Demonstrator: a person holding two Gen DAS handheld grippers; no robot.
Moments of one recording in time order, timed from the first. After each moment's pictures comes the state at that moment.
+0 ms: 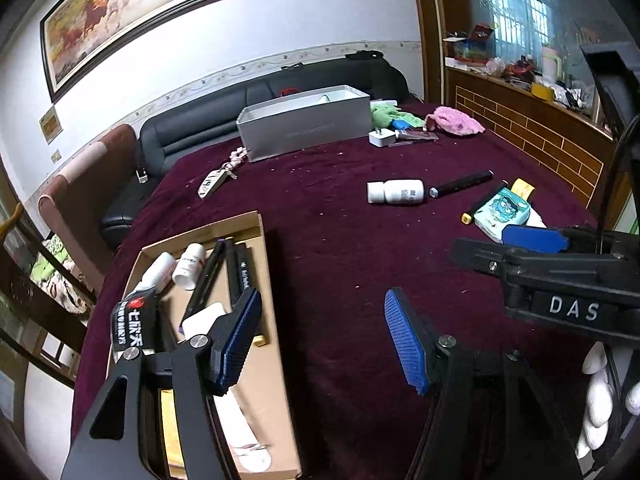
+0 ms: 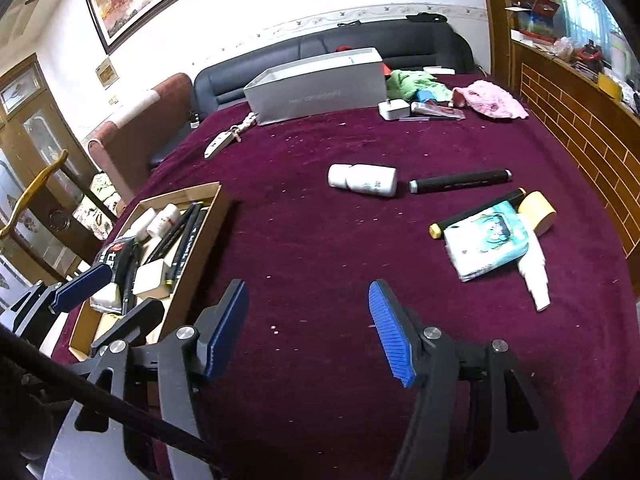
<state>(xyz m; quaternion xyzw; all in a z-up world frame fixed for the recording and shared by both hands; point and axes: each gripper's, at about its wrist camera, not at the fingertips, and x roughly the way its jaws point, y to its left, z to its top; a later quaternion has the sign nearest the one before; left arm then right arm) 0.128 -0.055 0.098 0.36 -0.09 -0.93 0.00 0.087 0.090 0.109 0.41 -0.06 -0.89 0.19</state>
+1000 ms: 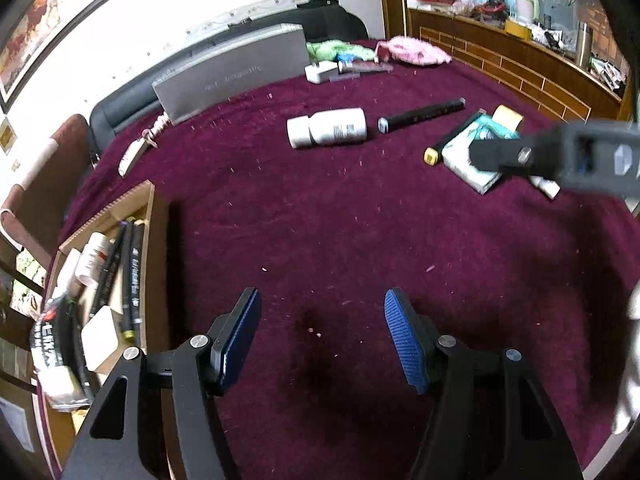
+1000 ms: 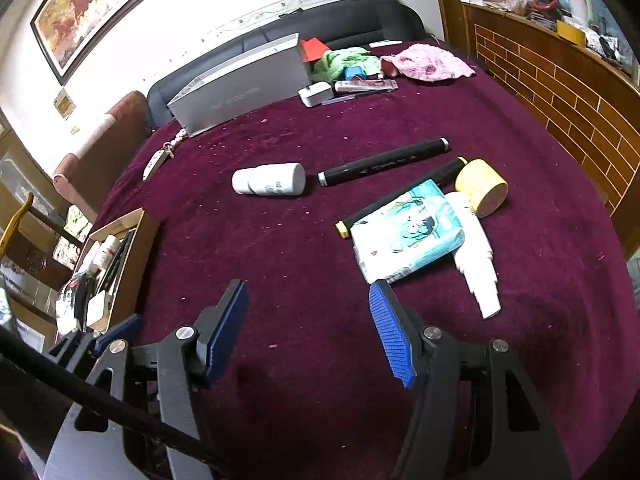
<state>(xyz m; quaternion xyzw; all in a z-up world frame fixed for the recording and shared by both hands) 0.074 0.004 0.026 0.45 -0.12 -0.88 -0.05 0.043 0.162 0.083 0.44 -0.11 -0.88 0.13</state>
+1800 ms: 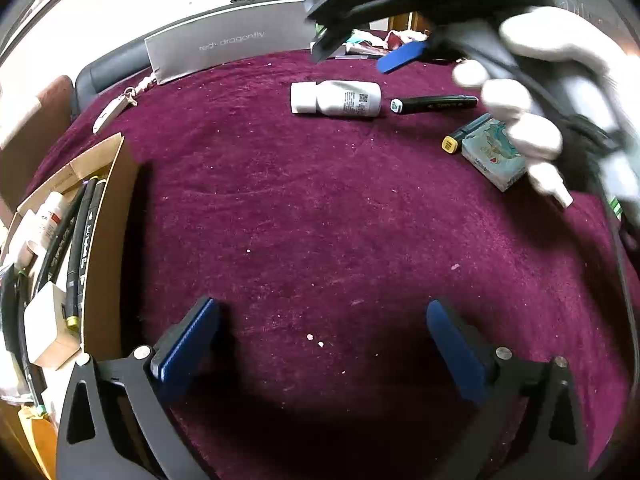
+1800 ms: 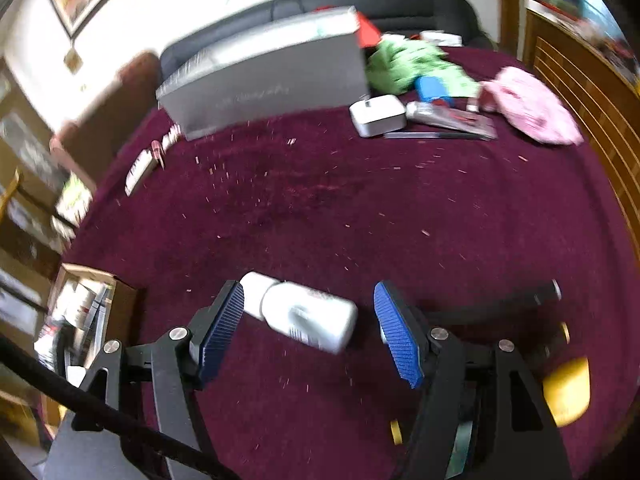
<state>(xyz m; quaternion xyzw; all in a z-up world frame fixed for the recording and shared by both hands) 0.059 -0.020 -0.002 0.47 -0.05 -0.88 -0.08 -0.127 0.082 0.076 0.50 -0.03 -0.85 0.18</state>
